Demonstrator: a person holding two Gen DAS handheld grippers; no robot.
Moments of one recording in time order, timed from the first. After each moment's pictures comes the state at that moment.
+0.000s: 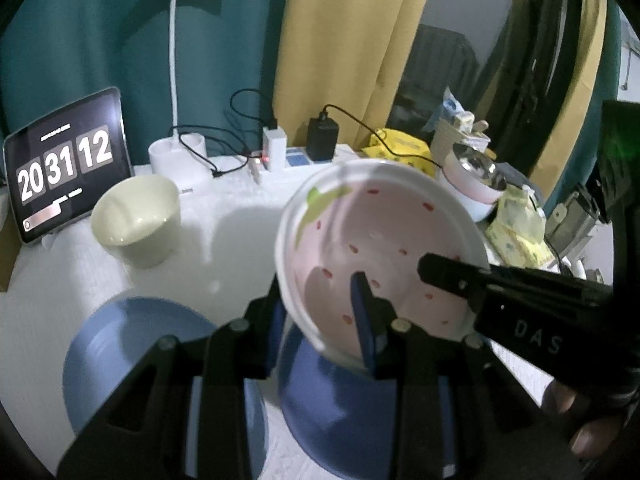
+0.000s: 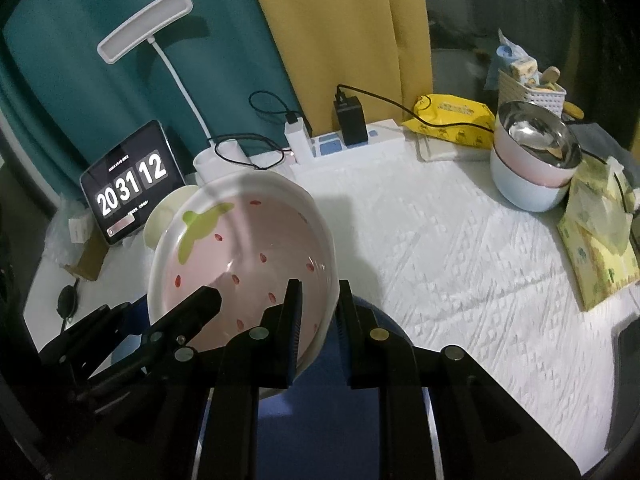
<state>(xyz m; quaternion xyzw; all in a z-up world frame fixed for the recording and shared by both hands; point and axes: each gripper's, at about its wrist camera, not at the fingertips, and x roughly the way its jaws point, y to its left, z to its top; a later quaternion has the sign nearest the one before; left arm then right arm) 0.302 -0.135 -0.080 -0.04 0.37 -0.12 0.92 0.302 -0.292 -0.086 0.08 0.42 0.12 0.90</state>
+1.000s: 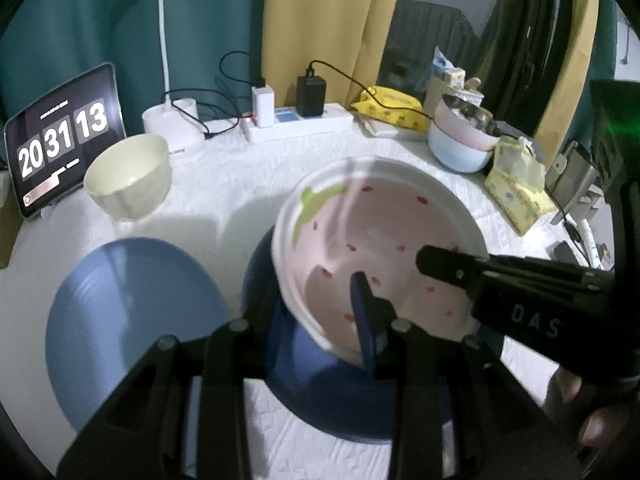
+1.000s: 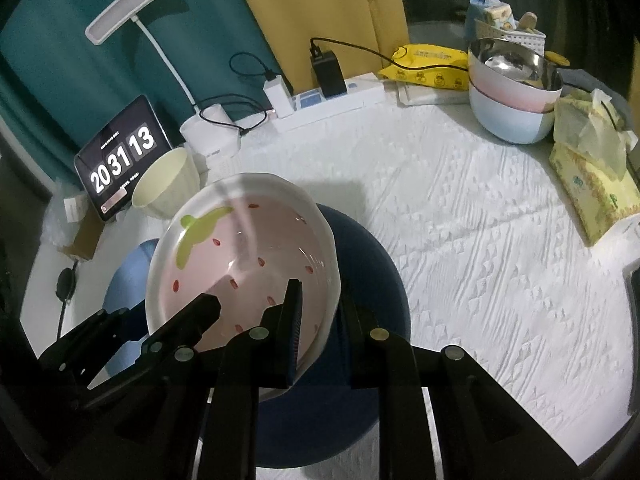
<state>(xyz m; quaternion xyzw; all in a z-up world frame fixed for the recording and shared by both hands) 0.269 -0.153 -0.112 -0.01 0.41 -0.12 0.91 0.274 -0.308 -0.123 0.10 0.45 0.12 0.88</state>
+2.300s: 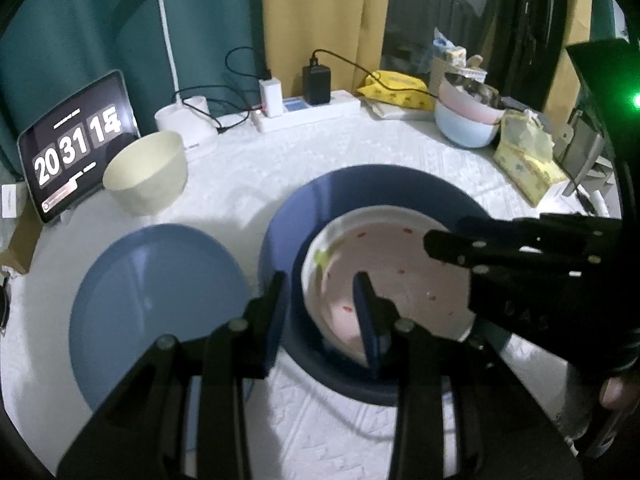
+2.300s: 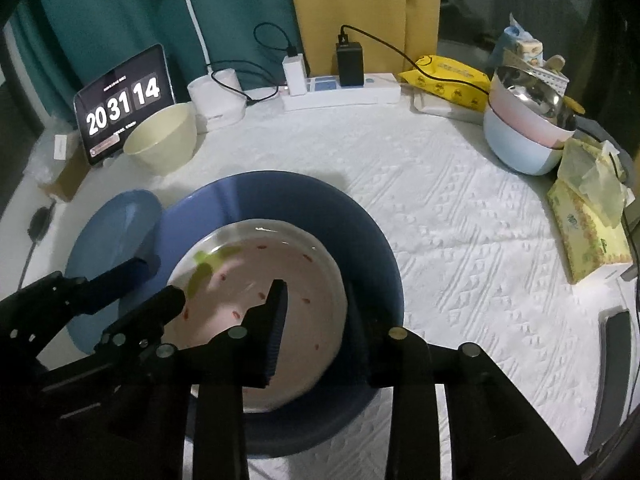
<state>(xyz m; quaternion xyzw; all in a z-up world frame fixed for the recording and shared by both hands) 0.250 -0.155 -0.115 0.04 0.41 -0.10 0.91 0.266 -0.296 -0.127 0.00 0.45 0.12 0.88</state>
